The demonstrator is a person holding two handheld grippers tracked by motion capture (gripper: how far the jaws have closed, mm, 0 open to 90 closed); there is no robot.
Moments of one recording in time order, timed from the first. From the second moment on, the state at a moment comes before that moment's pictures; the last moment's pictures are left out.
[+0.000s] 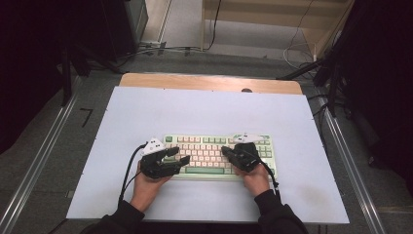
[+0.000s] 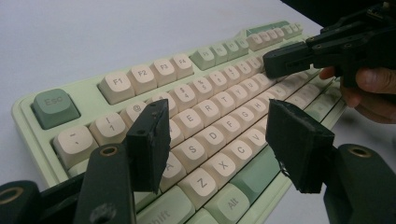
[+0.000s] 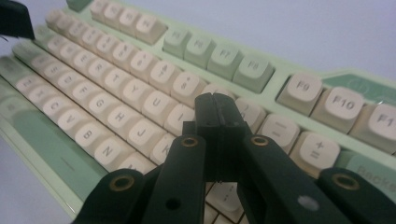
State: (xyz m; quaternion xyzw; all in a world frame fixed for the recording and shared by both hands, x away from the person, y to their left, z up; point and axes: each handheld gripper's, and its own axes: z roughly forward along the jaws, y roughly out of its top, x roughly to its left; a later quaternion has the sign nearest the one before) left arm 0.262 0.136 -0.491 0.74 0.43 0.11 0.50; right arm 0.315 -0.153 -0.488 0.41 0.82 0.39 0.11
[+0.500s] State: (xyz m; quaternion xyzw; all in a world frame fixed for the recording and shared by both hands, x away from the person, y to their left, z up) left arm 0.261 0.136 -0.490 0.74 0.43 0.11 0.51; right arm 0.308 -0.162 -0.471 0.41 0.79 0.43 0.12
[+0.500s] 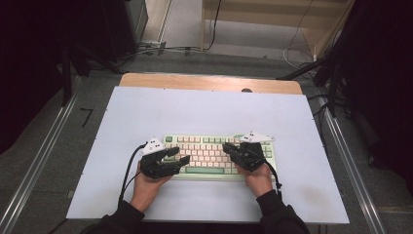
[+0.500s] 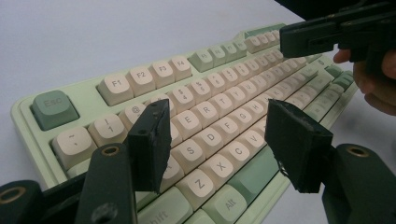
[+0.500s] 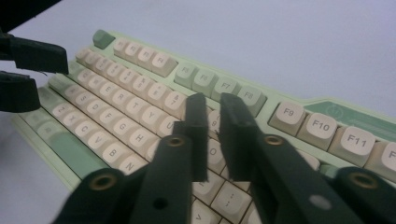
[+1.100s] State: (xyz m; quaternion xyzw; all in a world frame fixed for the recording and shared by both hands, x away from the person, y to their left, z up) left arm 0.261 0.136 -0.490 0.74 0.44 0.11 0.51; right arm 0.302 -0.162 -0.466 0.39 0.80 0.44 0.11
